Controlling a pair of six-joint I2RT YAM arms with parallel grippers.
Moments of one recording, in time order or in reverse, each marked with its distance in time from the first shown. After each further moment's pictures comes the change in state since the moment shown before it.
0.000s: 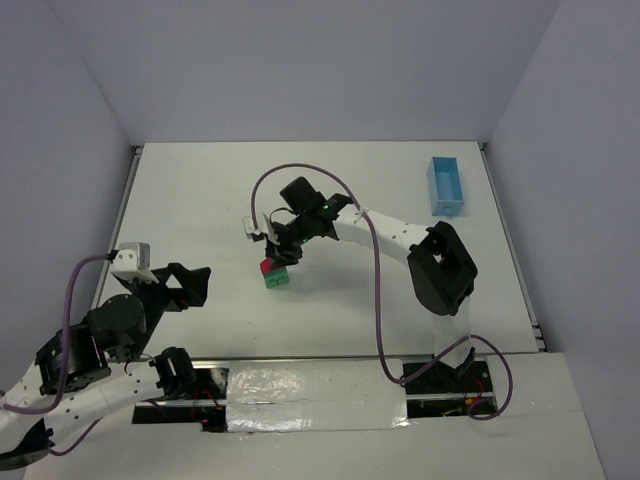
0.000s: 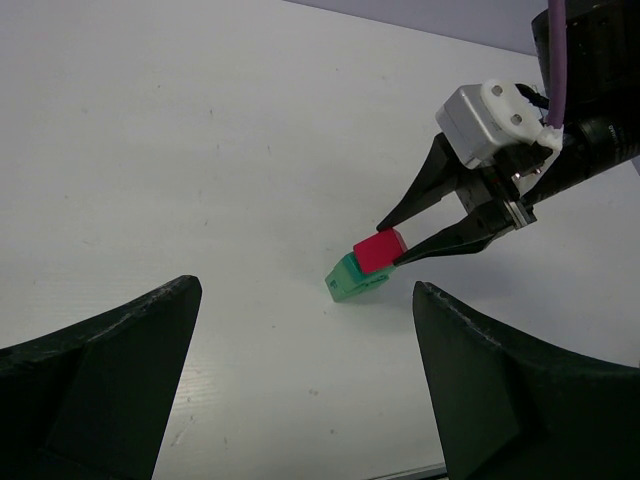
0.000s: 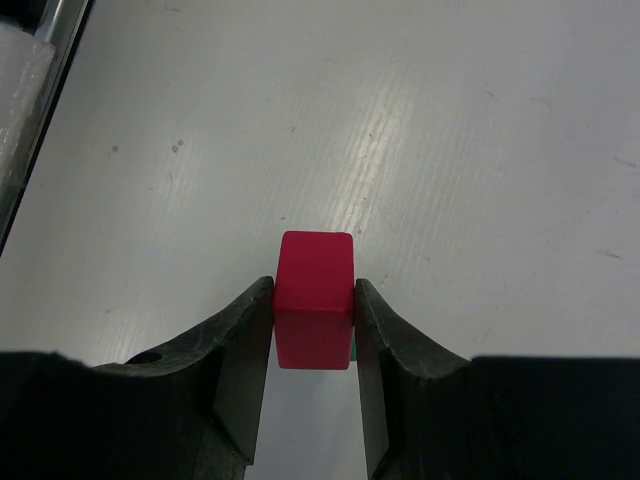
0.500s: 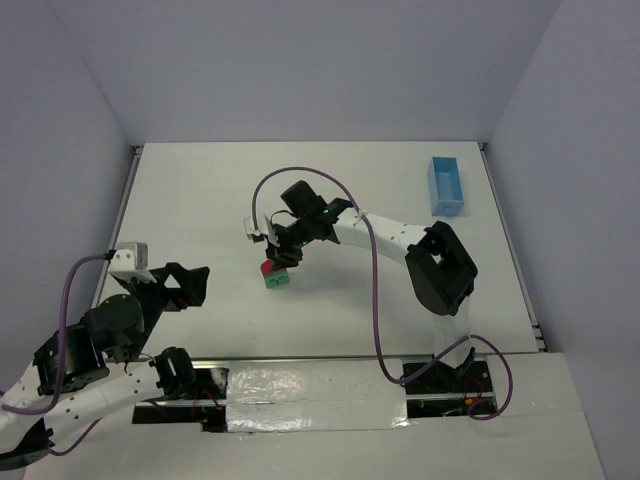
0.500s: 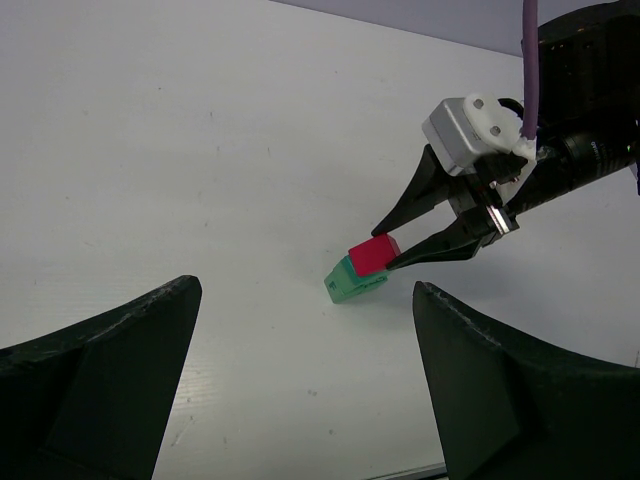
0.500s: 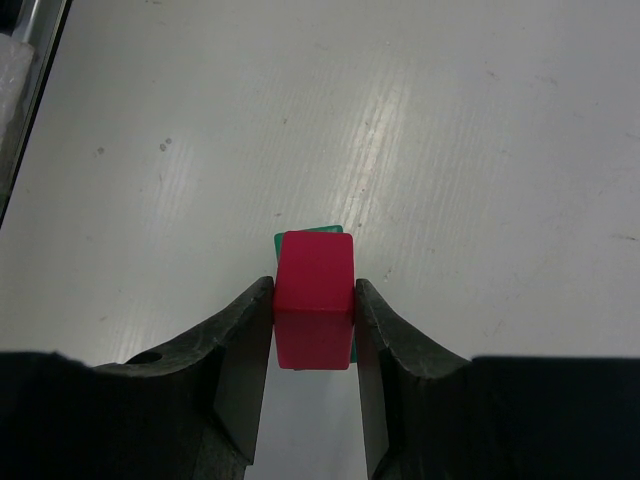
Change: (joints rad) left arm 0.000 0.000 0.010 -0.006 -0.001 -0.002; right arm 0.000 0.000 -0.038 0.061 0.020 0.045
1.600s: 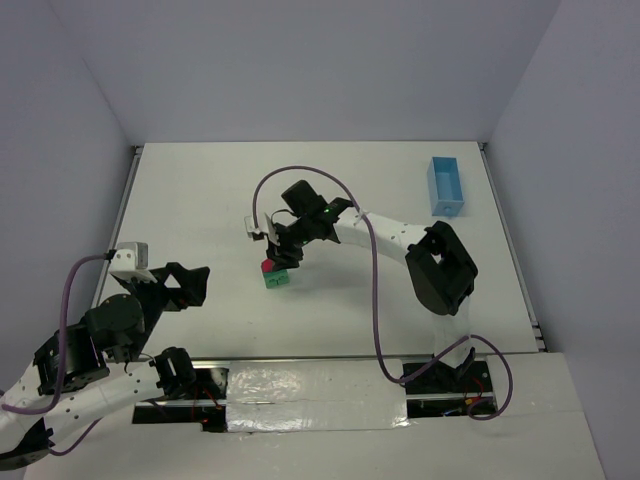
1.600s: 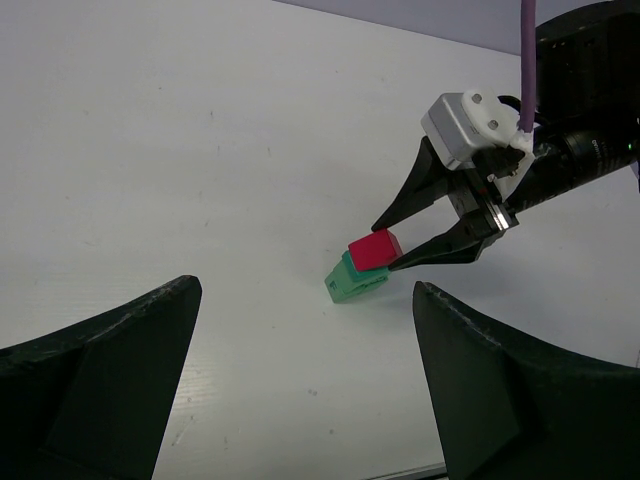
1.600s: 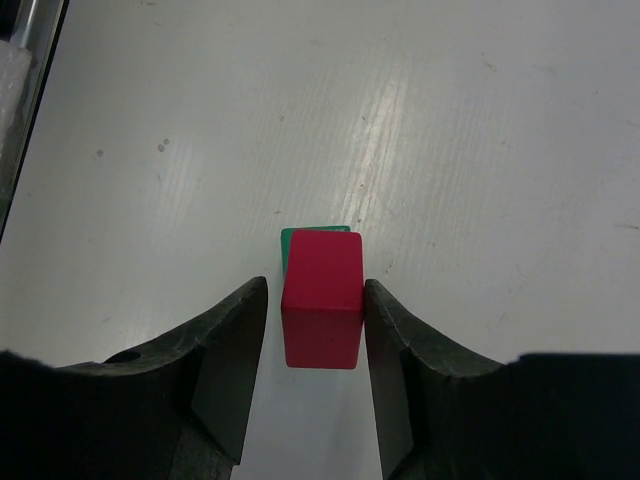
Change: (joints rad) left arm 0.000 0.003 0.000 0.000 0.000 0.000; right arm -0.005 0.000 0.000 0.000 0.006 0.026
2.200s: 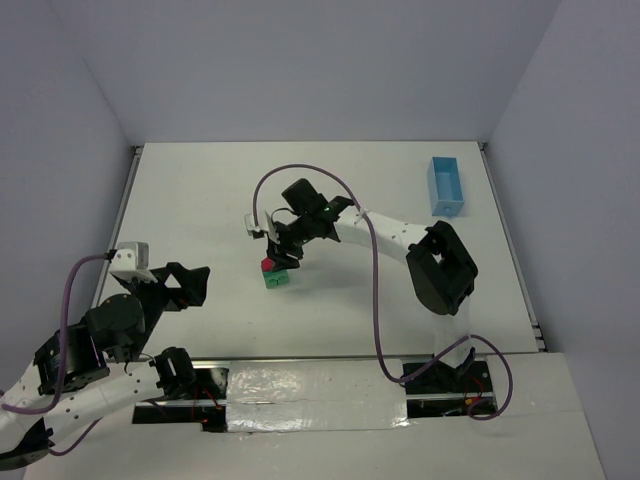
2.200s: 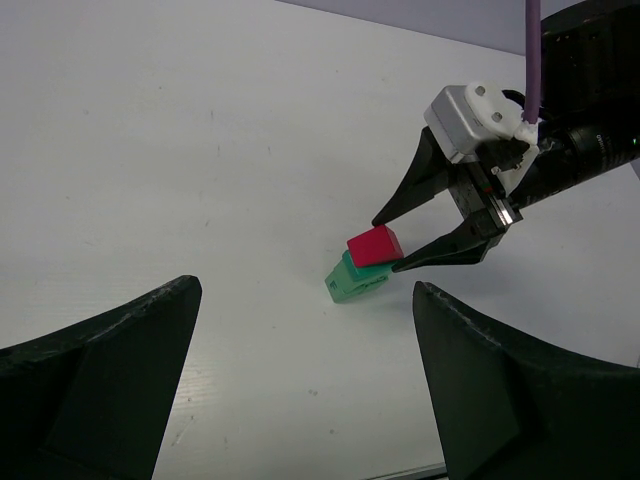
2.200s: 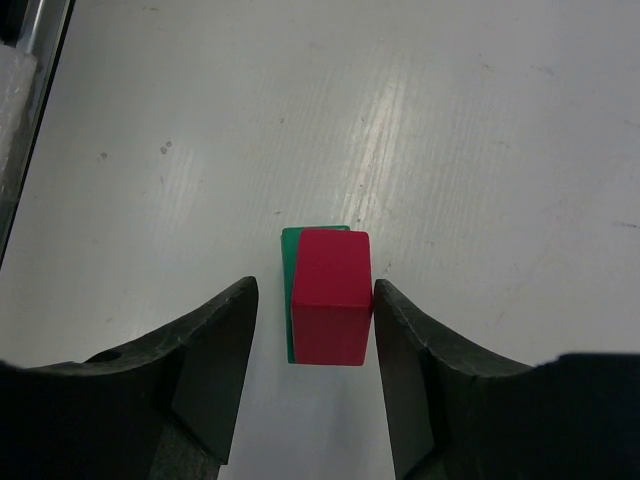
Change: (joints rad) left arm 0.000 0.002 0.000 0.000 0.000 0.000; right arm -0.003 0.000 0.014 -0.014 -0.010 0.005
